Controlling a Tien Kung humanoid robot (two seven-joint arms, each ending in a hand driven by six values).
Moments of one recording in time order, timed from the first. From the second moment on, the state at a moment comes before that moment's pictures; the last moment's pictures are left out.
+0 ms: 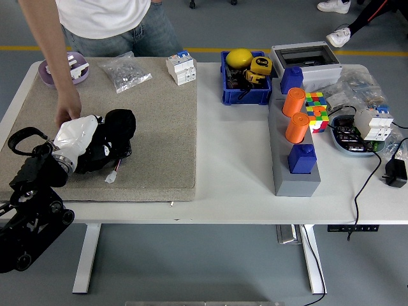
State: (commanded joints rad) left arm -0.35 0.37 -0.97 -1.28 2.05 0.17 0.42; right arm 0.06 -0.41 1.08 0.43 -0.74 0.04 -0.28
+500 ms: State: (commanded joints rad) left arm -0.26 0.43 -1.09 -1.27 2.08 0.17 0.41; right arm 0.05 -0.41 1.08 0.43 -0.74 0.04 -0.28
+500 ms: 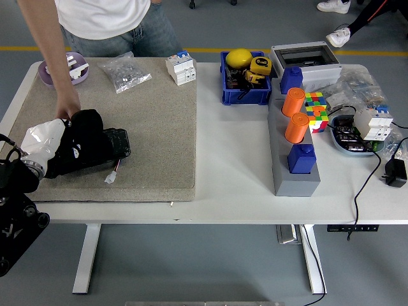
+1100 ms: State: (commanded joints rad) left arm -0.21 0.48 -1.22 -1.19 2.12 0.18 0.41; right arm 0.05 -0.41 1.09 0.43 -0.74 0.04 -0.28
